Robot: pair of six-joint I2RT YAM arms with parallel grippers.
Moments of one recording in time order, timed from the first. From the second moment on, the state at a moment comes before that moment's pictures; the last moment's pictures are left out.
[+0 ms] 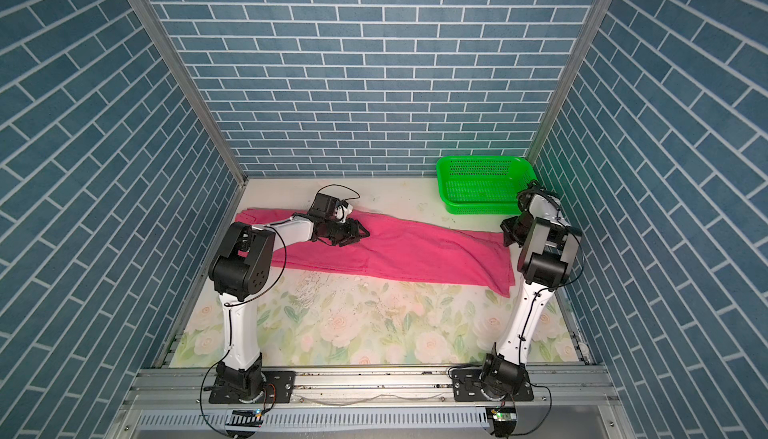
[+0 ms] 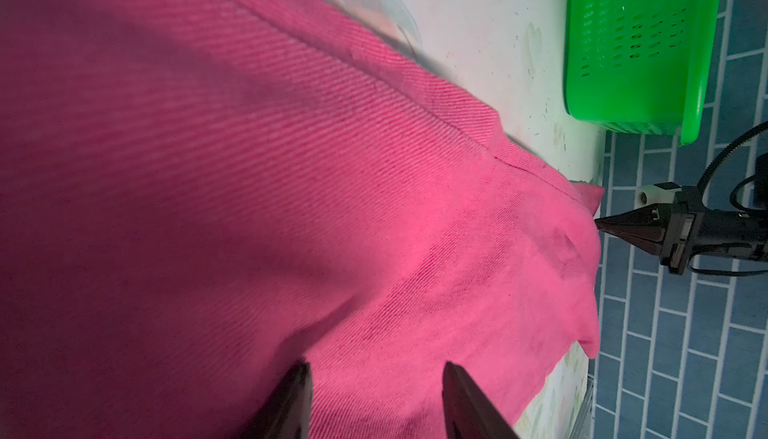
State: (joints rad) left arm -0.33 2.11 1.36 -0.20 0.57 -0.56; right arm -0.29 2.26 1.85 -1.15 -0.16 0.81
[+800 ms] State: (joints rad) left arm -0.33 2.11 1.36 -0.20 0.57 -0.56; right arm -0.27 2.11 1.74 -1.19 -0.16 0.79
